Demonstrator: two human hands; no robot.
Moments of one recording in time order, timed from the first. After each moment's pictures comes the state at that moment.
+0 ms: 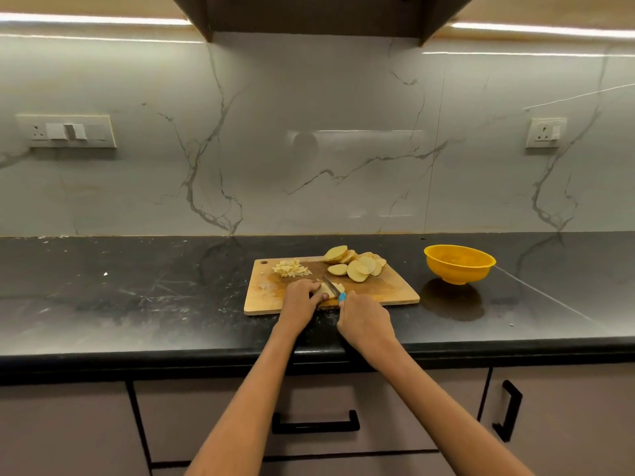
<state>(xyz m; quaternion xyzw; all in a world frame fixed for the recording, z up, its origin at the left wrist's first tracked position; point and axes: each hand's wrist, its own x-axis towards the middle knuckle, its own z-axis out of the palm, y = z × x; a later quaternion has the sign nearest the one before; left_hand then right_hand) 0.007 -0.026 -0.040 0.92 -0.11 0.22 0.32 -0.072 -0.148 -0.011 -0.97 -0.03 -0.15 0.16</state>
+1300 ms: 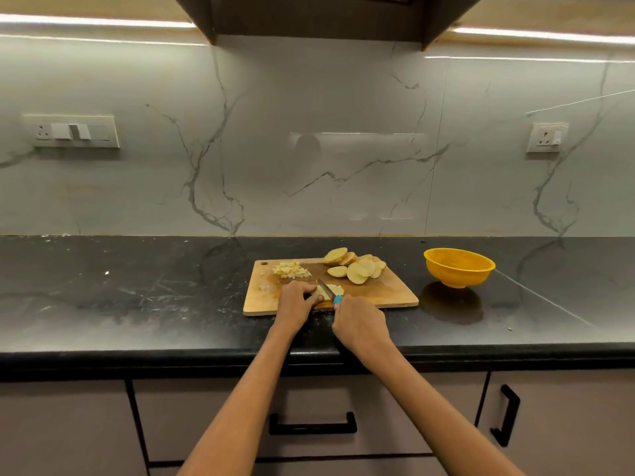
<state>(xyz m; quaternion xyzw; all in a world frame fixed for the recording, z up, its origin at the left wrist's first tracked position) 0.004 -0.021 -0.040 0.89 -0.09 0.23 0.37 -0.077 -0.144 -0.007 -0.97 -0.04 -0.15 0.16</state>
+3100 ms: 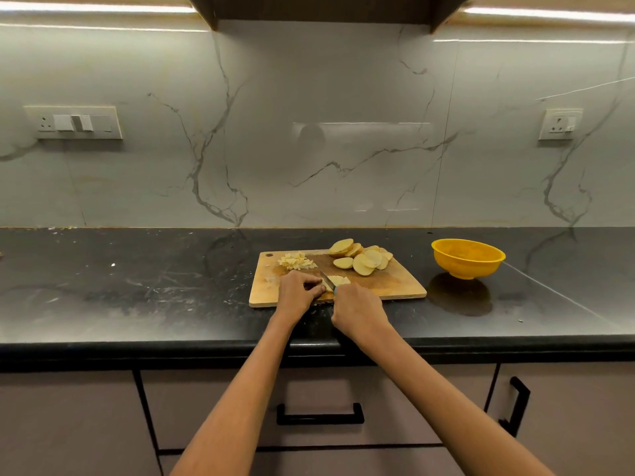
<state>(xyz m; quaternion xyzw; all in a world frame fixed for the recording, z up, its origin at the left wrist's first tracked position) 0.002 -0.013 -0.038 0.88 -0.08 0.23 0.40 -0.079 -0.134 0.005 -0.98 -0.10 -0.12 0.08</state>
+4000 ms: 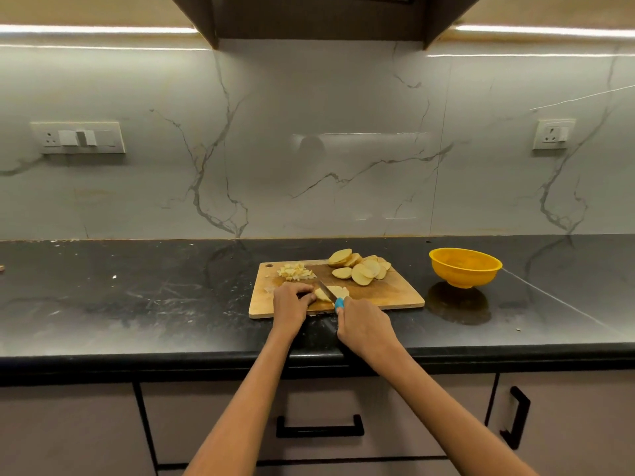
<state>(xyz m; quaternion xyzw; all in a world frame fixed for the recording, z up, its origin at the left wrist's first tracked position) 0.000 -0.012 -0.041 0.86 -0.04 0.27 0.42 -0.077 -0.148 -0.010 -0.97 -0.09 -0.14 0.18</state>
